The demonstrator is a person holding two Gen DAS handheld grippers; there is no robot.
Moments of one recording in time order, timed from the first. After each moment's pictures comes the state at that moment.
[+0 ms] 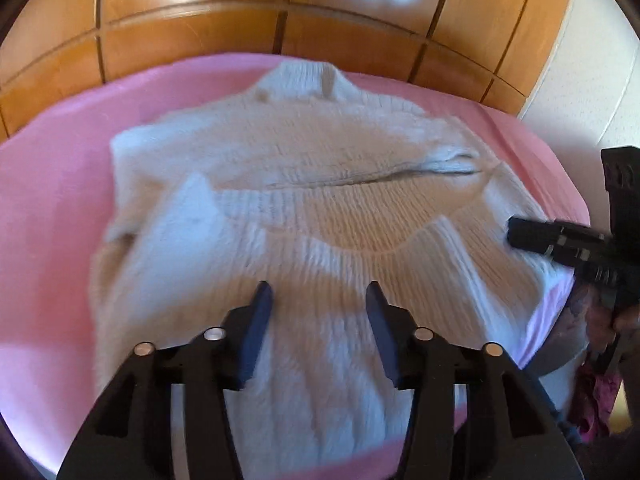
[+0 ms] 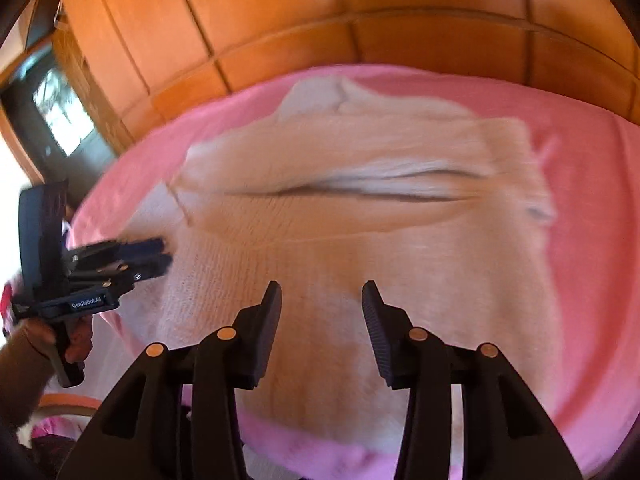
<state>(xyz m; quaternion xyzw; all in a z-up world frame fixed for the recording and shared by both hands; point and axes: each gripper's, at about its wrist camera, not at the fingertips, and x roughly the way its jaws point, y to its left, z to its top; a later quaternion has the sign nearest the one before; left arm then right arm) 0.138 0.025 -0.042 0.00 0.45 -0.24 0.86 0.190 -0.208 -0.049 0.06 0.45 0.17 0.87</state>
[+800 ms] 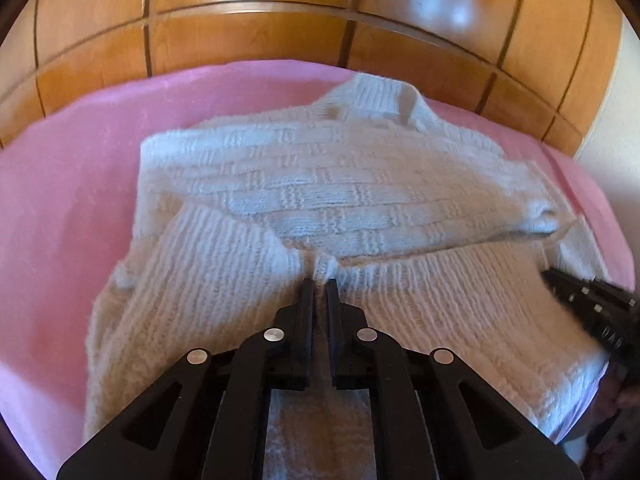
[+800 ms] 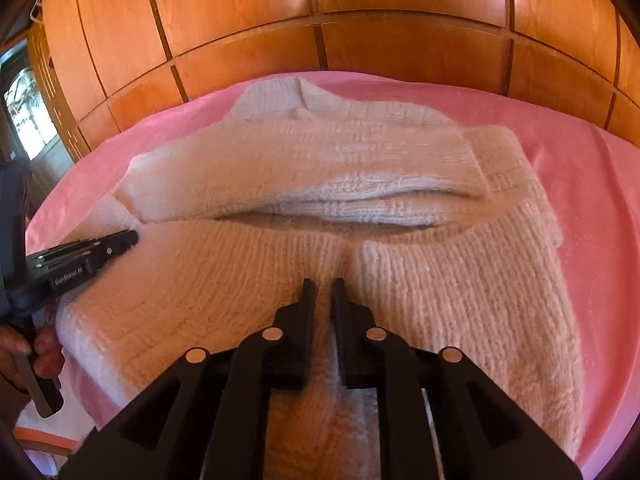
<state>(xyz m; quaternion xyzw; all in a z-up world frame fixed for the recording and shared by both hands) 0.187 0.027 -0.054 -0.01 0.43 -0.13 0.89 0.227 -0.208 -0.077 0.06 0.42 0.10 0.90</state>
